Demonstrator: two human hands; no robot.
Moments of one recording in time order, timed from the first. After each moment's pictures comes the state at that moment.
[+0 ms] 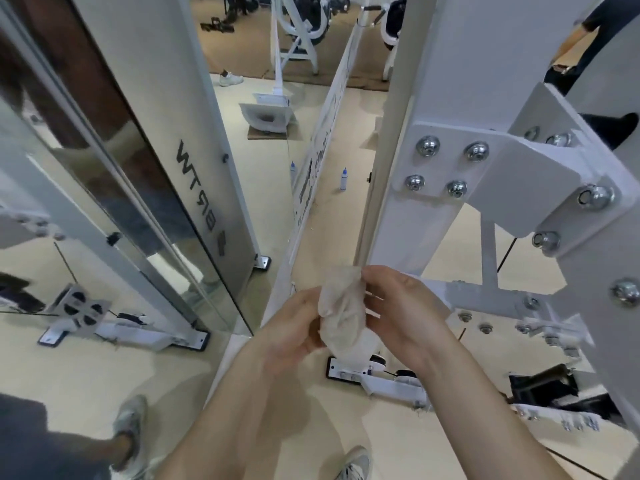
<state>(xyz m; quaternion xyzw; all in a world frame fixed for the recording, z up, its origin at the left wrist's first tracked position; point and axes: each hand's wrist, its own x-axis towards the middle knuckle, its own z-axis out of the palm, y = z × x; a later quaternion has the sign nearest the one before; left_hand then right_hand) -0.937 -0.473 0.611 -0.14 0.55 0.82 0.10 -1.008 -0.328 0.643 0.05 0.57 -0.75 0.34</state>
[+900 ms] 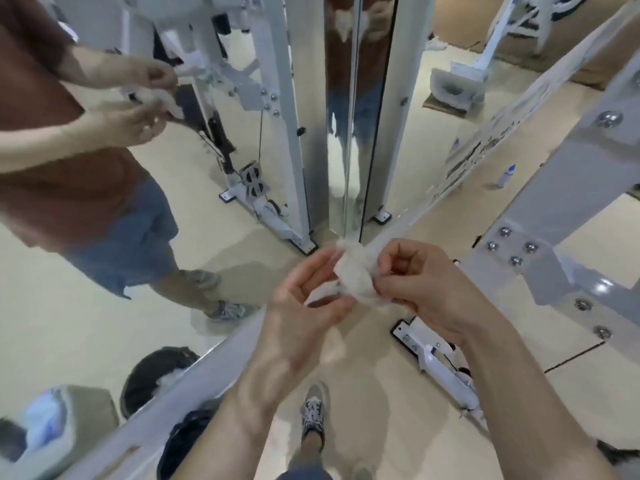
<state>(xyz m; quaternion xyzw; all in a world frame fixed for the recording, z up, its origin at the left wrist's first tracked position) -0.701 -0.352 0.647 -0.36 0.49 0.71 -0.34 -0.870 -0.300 0.659 -0.35 0.56 -0.54 0.52</state>
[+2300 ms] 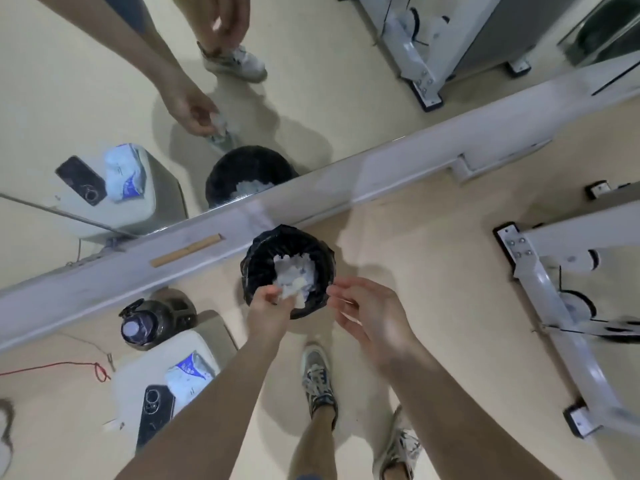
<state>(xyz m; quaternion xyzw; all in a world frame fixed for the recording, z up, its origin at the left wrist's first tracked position) -0.269 -0.272 0.175 -0.77 0.24 0.55 -0.22 -0.427 -0.267 0.327 -0.02 0.68 -0.34 0.65</state>
